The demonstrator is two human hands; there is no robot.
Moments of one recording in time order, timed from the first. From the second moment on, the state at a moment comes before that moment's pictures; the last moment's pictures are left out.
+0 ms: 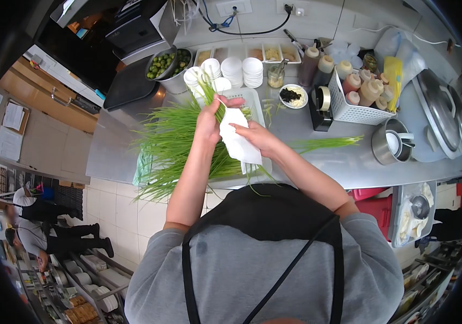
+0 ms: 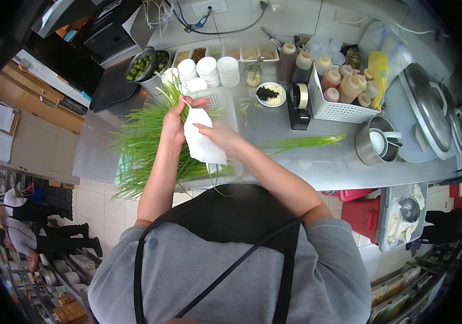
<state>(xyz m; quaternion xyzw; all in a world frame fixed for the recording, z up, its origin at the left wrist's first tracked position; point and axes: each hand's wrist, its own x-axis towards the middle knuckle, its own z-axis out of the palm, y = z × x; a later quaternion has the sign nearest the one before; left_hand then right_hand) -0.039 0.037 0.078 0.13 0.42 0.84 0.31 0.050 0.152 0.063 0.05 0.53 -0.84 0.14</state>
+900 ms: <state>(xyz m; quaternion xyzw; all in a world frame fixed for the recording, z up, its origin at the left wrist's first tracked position) -0.014 0.027 0.127 0.16 0.68 0.67 0.26 0.072 0.173 0.059 0.01 0.64 -0.76 0.10</state>
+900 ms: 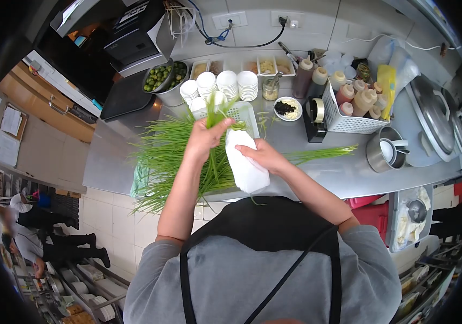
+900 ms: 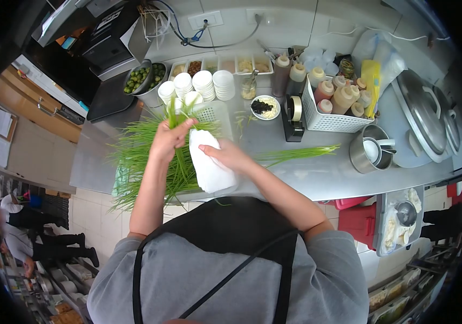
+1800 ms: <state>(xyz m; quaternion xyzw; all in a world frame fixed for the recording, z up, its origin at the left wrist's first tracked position) 0.040 0.196 0.200 0.46 0.58 0.53 0.41 0.238 0.303 -0.008 0.35 0.60 -0.71 -0.10</state>
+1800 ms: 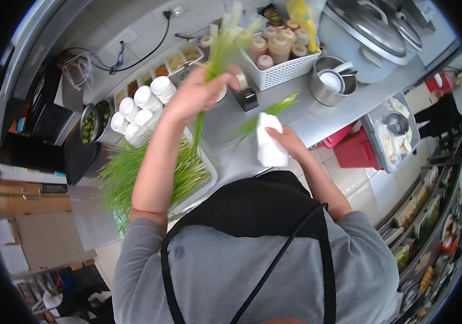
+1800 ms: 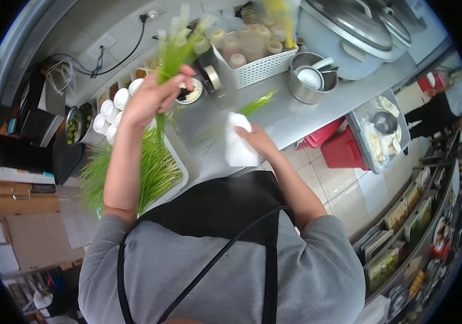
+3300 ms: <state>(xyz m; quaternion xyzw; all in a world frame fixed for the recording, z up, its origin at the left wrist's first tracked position) 0.012 0.113 0.078 0.42 0.85 0.31 0.05 0.253 0.332 -0.034 0.26 0.87 -0.41 -0.06</state>
